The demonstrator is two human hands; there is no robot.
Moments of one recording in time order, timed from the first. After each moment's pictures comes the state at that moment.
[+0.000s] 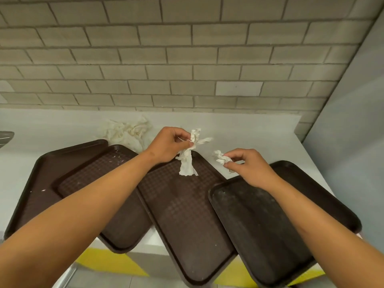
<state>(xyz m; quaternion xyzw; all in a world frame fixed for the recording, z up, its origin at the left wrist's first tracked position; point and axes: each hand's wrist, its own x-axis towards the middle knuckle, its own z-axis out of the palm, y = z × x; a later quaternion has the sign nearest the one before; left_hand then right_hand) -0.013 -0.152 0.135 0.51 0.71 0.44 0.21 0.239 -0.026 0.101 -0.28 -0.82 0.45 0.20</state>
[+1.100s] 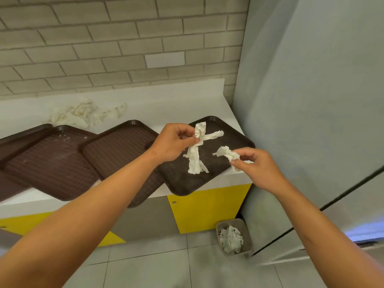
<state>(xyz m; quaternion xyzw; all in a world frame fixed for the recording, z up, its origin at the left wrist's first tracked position) 0.305 -0.189 0.133 0.57 0.62 0.45 0.30 0.569 -0.125 0.084 -0.37 -0.73 0.48 0.32</state>
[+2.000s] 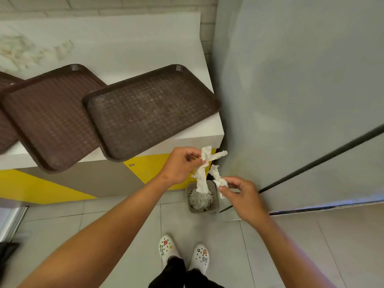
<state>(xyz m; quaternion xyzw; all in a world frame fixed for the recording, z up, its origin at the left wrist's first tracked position) 0.497 -0.157 -0.063 0.42 0.64 0.45 0.46 0.723 -0.147 -0.080 -0.50 -0.64 0.54 0.23</state>
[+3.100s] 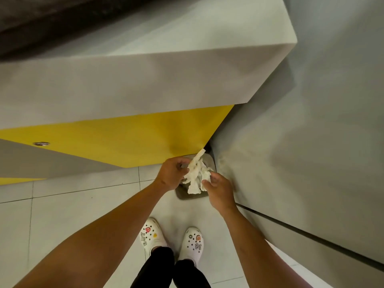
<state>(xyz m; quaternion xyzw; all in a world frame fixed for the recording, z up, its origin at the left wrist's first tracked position) 0.495 -0.115 -0.484 0.28 0.71 0.34 0.55 0.683 -0.096 -0.469 -0.65 -0.55 0.53 0.07</state>
